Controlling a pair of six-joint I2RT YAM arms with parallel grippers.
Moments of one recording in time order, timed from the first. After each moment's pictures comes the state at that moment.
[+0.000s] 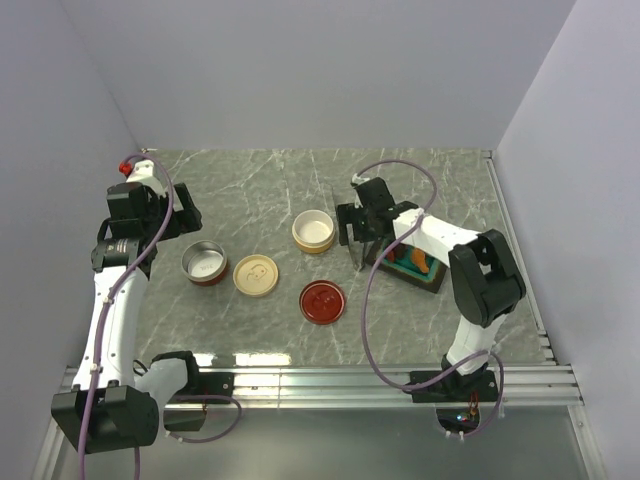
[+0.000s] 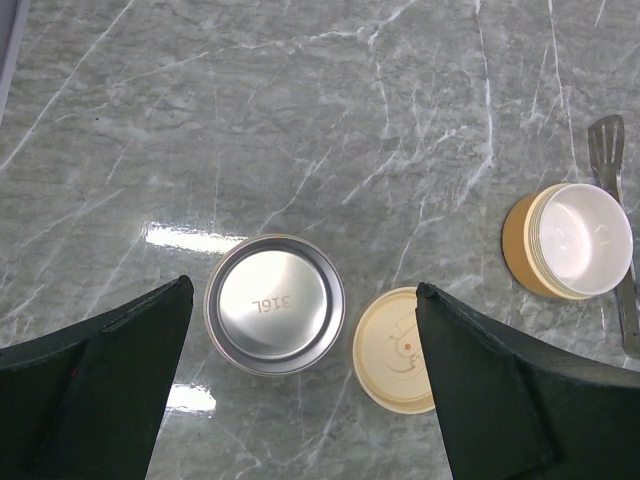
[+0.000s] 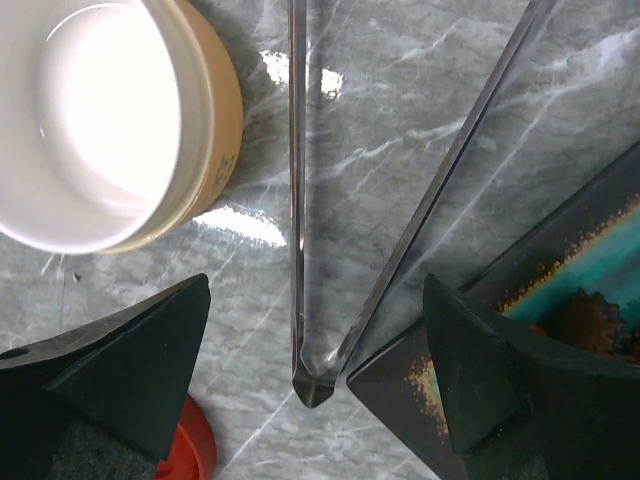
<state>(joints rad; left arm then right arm) 0.12 1.02 1.03 -0.54 0.11 -0.19 0.49 1.77 1.19 -0.34 0.00 0.26</state>
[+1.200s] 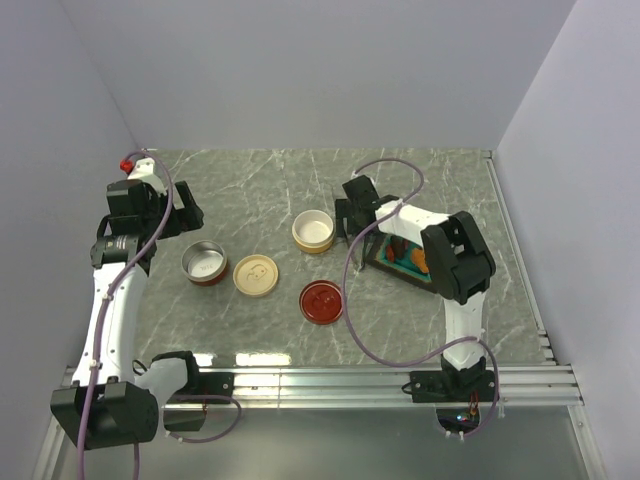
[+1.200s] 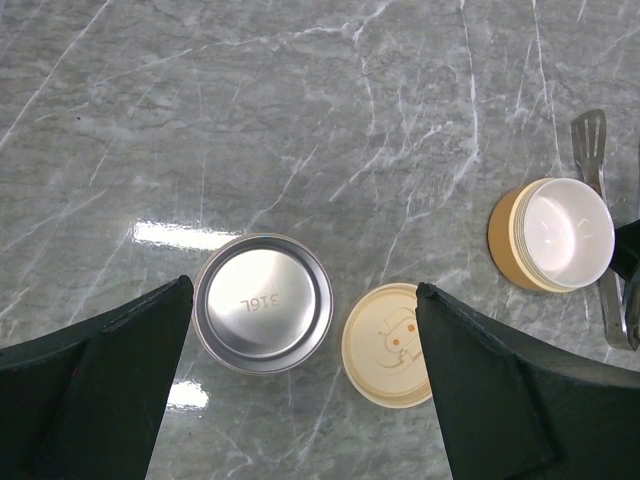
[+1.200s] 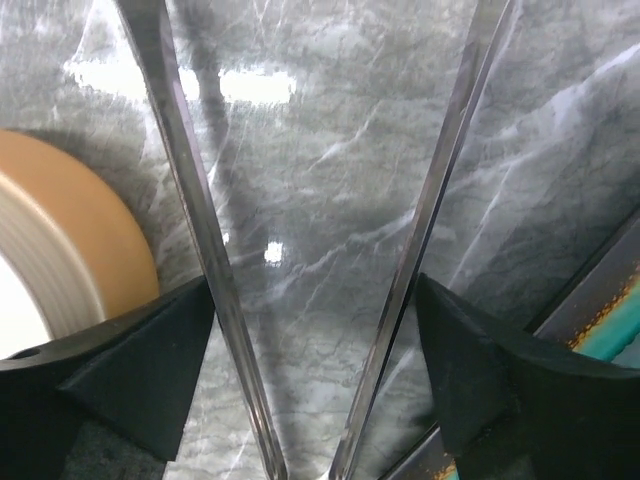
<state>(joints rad) 0.12 1.04 1.05 -0.56 0.14 -0.20 0.49 2.02 1.36 -0.34 0.17 0.38</state>
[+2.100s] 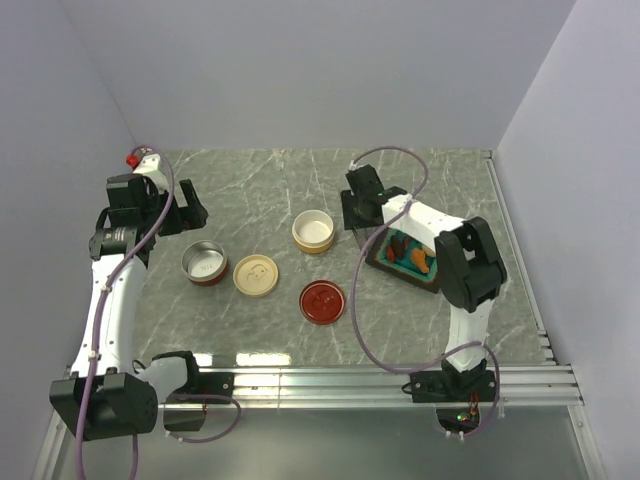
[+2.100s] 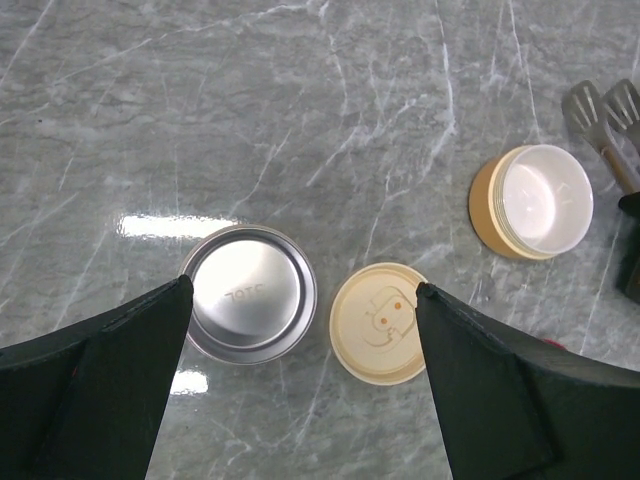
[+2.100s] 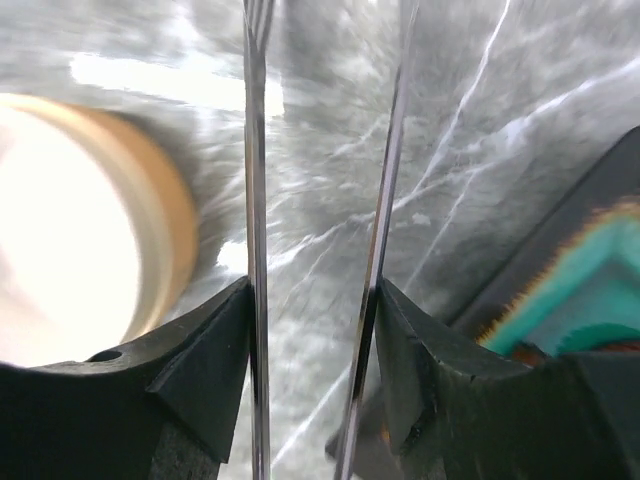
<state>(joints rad) 0.12 1.08 1.10 -0.61 0.20 -0.16 0.49 1.95 1.41 -0.42 0.16 0.29</state>
